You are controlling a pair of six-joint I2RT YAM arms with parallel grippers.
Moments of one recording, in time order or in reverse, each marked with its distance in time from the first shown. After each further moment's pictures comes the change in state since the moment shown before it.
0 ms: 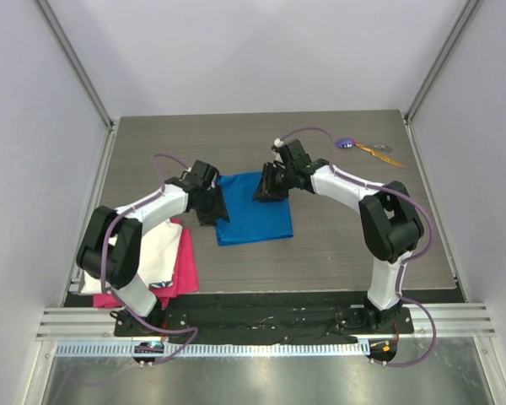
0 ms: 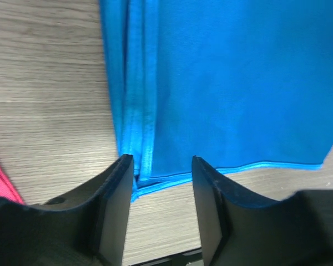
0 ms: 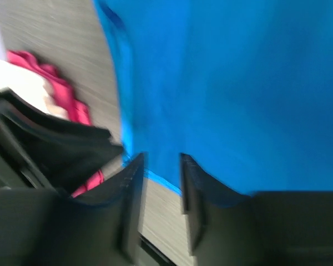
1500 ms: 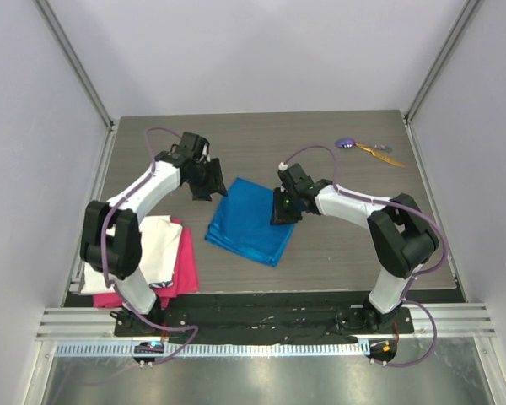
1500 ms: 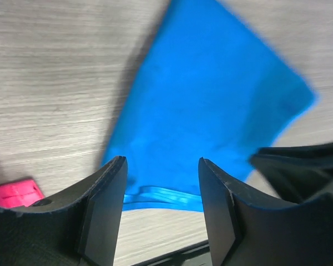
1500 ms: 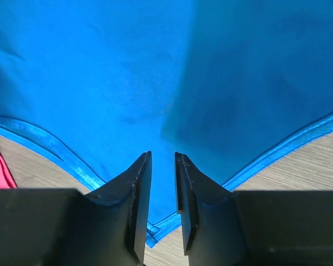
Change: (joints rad) left arm 0.097 0.039 0.277 -0.137 0.075 0.152; right arm 0.066 -0.180 -0.297 -0.060 0.264 -0.103
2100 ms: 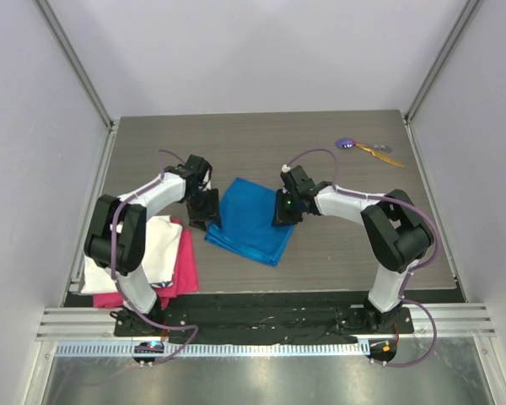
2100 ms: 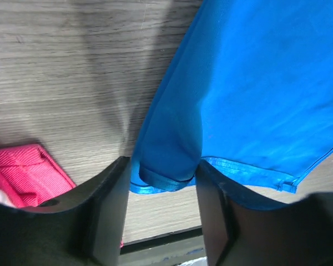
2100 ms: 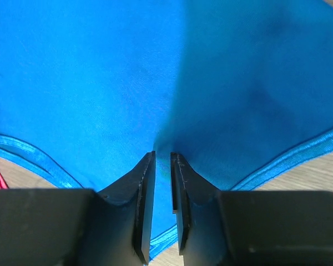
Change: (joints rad) left arm -0.009 0.069 -0.153 -0.095 0.003 0.083; right arm -0.031 0.052 -0.036 0.075 -0.029 0.022
